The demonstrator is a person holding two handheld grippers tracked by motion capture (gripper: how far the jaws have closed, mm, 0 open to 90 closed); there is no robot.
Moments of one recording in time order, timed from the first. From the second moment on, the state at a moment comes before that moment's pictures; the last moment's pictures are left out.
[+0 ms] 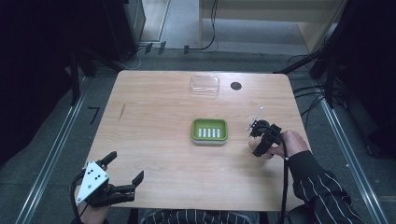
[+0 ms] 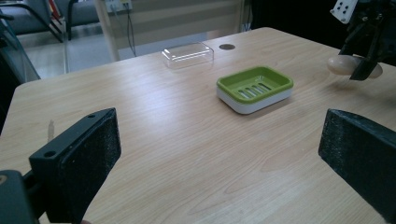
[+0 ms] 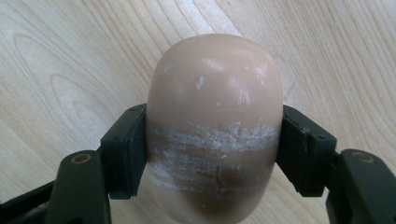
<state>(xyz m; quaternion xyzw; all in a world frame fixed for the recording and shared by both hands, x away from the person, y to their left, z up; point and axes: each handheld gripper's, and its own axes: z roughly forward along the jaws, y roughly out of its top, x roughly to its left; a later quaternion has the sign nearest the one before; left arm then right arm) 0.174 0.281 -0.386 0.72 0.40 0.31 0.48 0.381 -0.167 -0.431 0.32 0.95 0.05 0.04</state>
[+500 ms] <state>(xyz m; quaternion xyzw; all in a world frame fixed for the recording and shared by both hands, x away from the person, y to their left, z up) 0.174 0.281 -0.386 0.72 0.40 0.31 0.48 0.389 -0.155 -0.426 0.28 0.96 0.05 0.05</state>
